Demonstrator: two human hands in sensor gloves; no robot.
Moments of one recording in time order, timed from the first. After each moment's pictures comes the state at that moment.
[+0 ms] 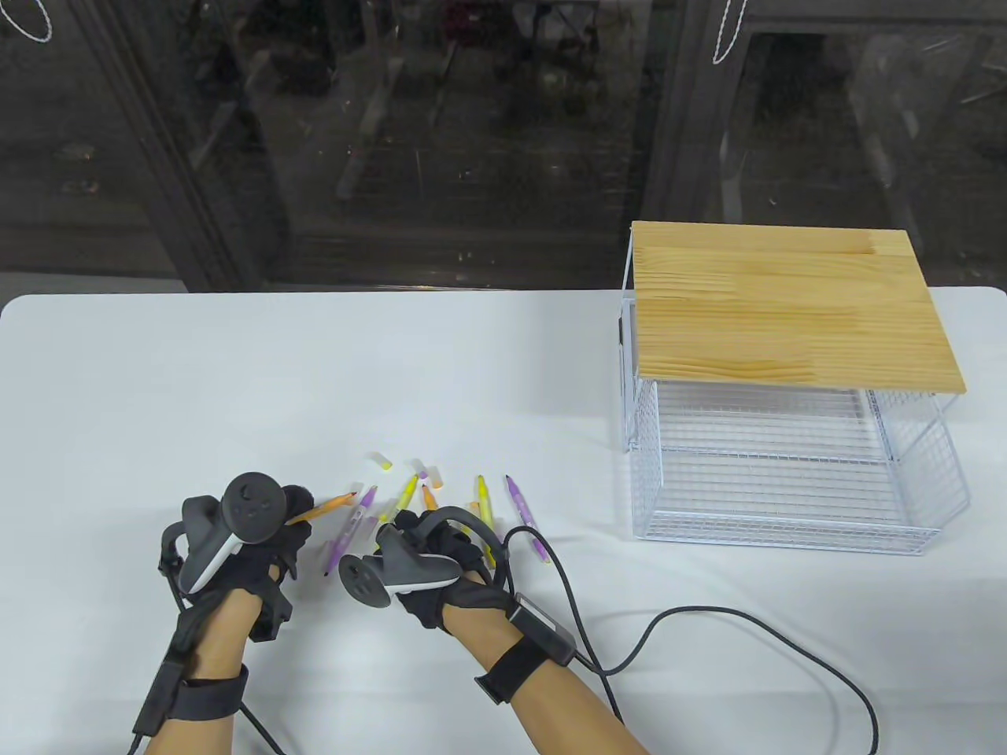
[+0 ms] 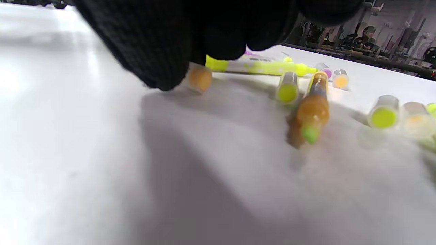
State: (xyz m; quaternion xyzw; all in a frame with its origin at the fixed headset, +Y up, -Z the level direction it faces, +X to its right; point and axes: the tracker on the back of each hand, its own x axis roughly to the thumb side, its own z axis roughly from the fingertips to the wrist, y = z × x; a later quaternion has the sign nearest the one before) left_hand -0.323 -0.696 -0.345 0.02 0.03 0.09 0.99; right_hand -0.138 -0.743 -0.328 -0.36 -0.05 -0.93 0.07
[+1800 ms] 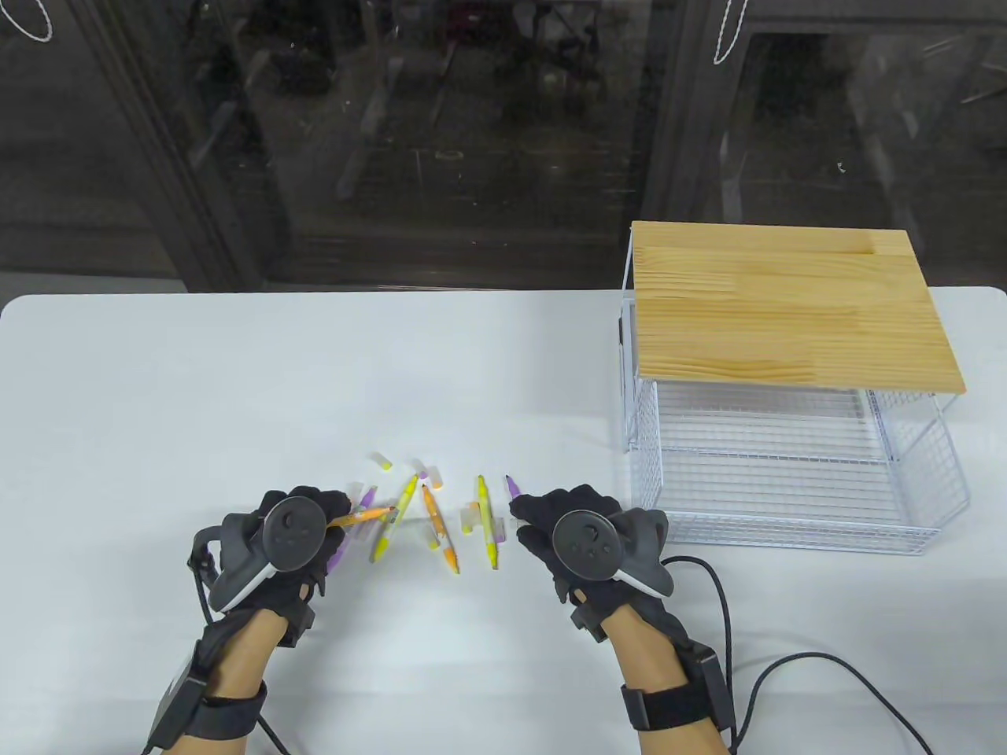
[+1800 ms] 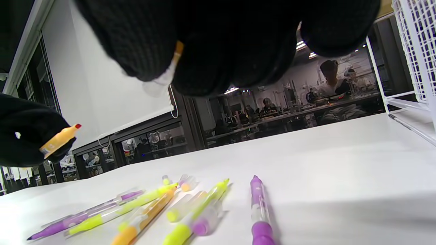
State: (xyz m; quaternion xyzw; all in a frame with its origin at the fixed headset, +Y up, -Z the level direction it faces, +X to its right) left_hand -0.276 -0.683 -0.323 0.09 -0.06 0.06 0.99; right_hand 0.061 -0.698 -0.321 -0.19 0.13 -0.95 -0.20
